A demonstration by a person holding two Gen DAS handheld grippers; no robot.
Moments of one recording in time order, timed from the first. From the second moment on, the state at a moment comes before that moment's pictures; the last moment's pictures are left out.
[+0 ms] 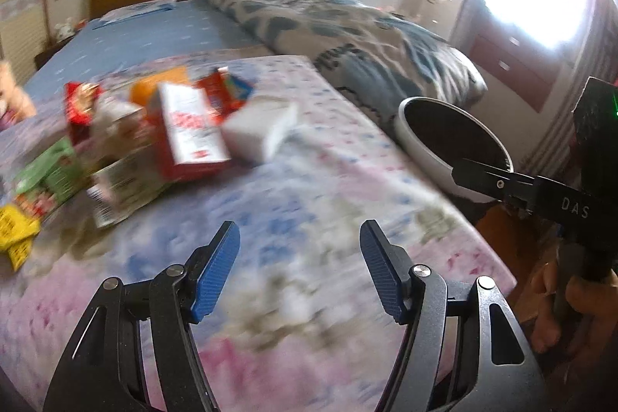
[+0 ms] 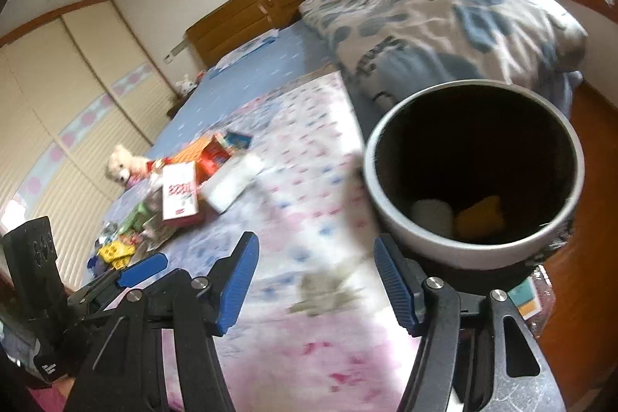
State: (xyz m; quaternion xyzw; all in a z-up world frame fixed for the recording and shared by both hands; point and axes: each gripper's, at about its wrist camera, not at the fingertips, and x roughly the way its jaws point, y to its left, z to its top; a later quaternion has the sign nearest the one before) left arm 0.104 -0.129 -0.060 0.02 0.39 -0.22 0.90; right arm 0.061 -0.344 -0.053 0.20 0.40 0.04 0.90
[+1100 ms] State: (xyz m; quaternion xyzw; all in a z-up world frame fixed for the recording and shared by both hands) left arm 0.185 -0.016 -0.066 0.01 0.41 -0.15 0.90; right arm 0.158 -0.249 -0.077 0.18 0.42 0.10 0.89
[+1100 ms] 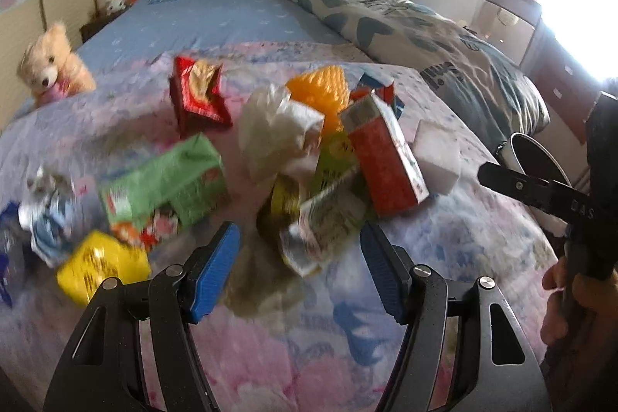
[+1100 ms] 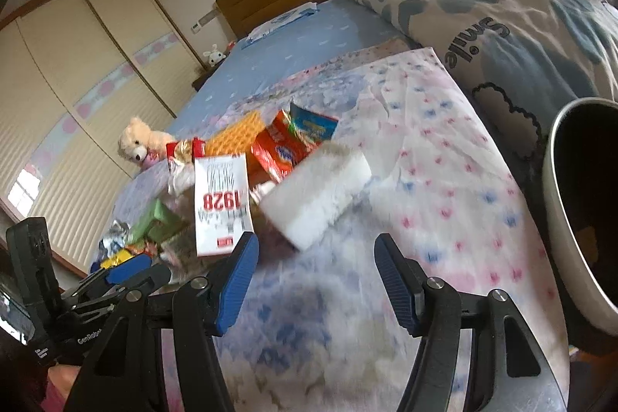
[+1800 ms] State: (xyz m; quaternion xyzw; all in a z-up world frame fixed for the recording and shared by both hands) left arm 0.183 -0.034 -0.084 0.05 0.42 -0.18 0.89; right arm 0.196 -0.242 -0.098 0.19 0.44 0.11 0.87
